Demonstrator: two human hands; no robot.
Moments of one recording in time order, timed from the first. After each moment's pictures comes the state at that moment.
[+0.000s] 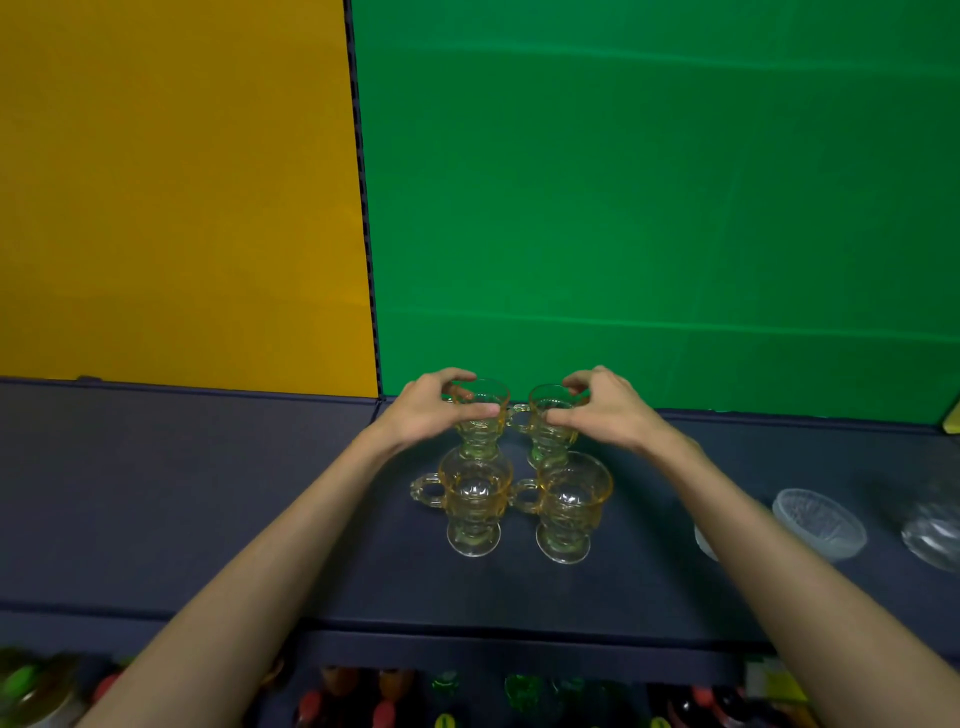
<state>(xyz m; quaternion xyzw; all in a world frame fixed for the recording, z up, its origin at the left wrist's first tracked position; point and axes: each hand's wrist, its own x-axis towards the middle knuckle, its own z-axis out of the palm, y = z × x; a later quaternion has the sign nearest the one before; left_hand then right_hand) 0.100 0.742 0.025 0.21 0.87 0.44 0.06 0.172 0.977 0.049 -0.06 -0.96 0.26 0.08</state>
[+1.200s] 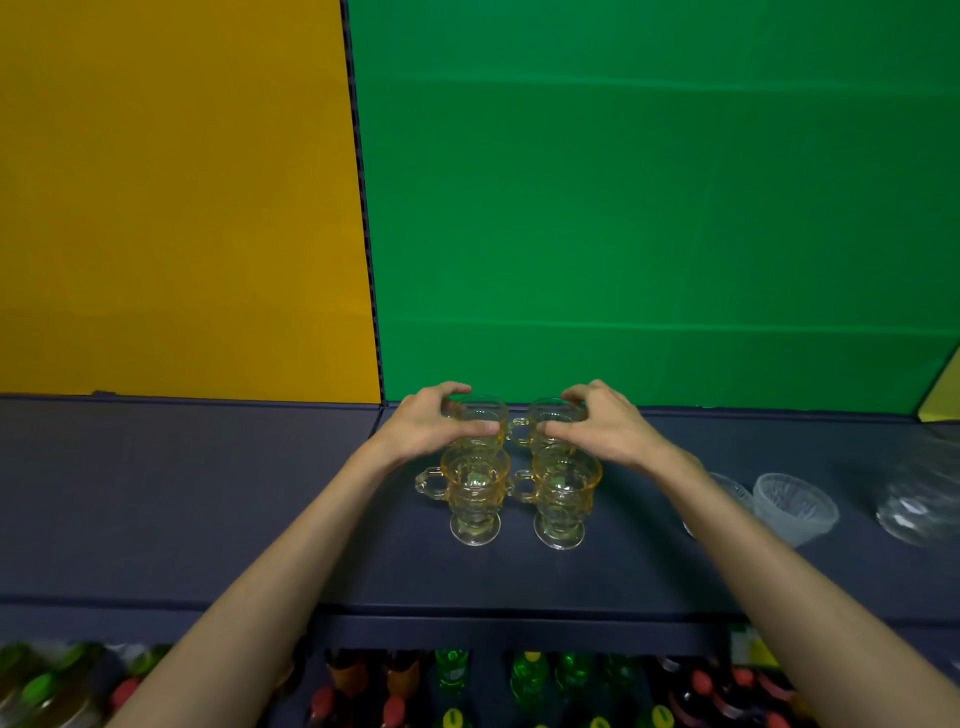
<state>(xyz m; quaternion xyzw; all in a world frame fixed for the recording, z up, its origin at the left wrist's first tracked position) 0.136 0.733 0.033 0.20 0.89 0.41 0.07 0.211 0.967 0.050 -0.06 -0.97 0.24 0.07</state>
